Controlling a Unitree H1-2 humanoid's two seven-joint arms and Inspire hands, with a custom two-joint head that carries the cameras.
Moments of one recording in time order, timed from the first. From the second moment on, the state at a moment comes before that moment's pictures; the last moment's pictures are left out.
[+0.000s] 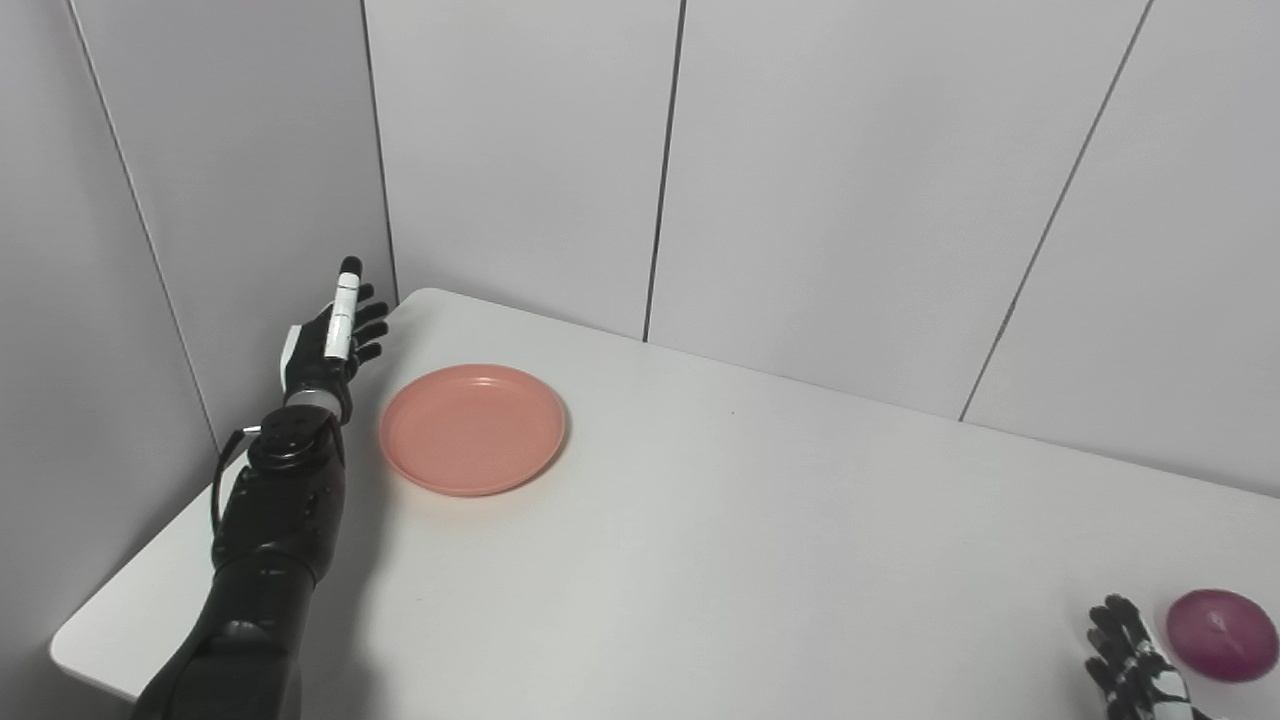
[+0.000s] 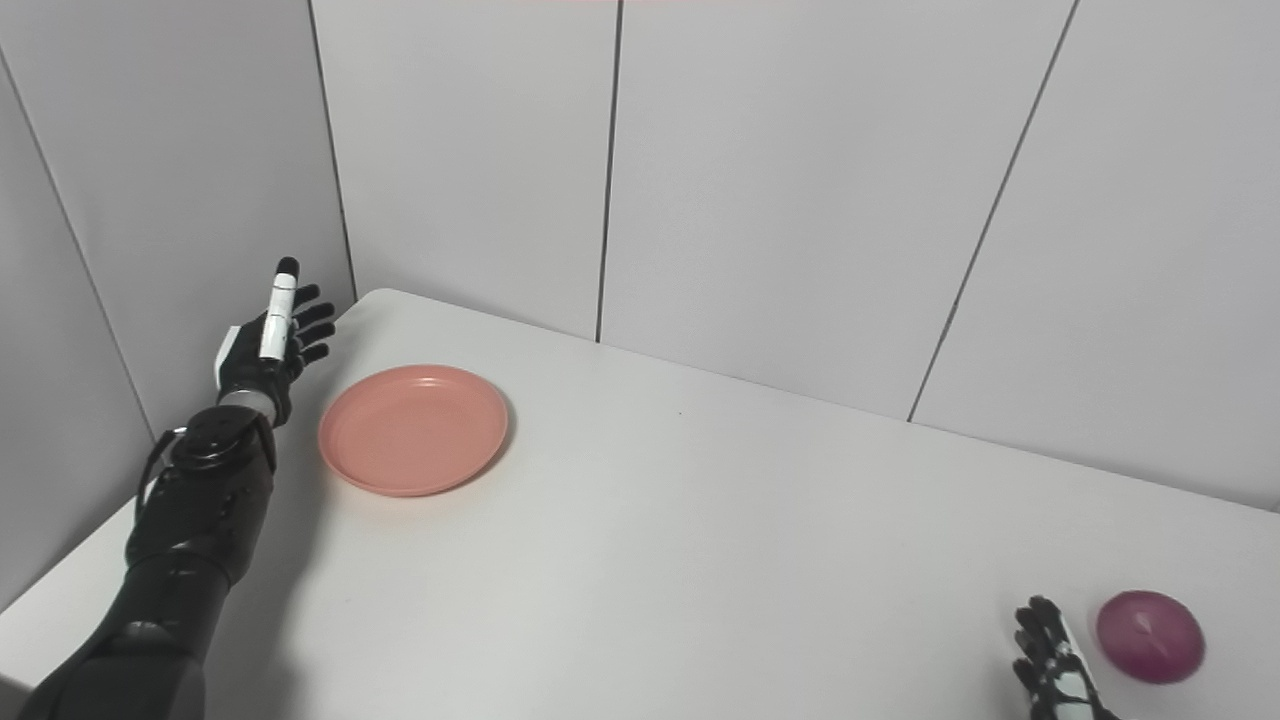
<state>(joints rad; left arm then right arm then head) -0.57 0.41 0.40 0.72 -0.19 0.12 0.09 0.03 -0.21 -0.09 -0.01 0.18 -0.01 0.21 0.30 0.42</state>
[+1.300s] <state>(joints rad) -0.44 0.26 0.31 0.43 -0.30 0.27 0.00 0.04 -0.21 -0.09 -0.02 0.17 0.00 0.20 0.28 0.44</state>
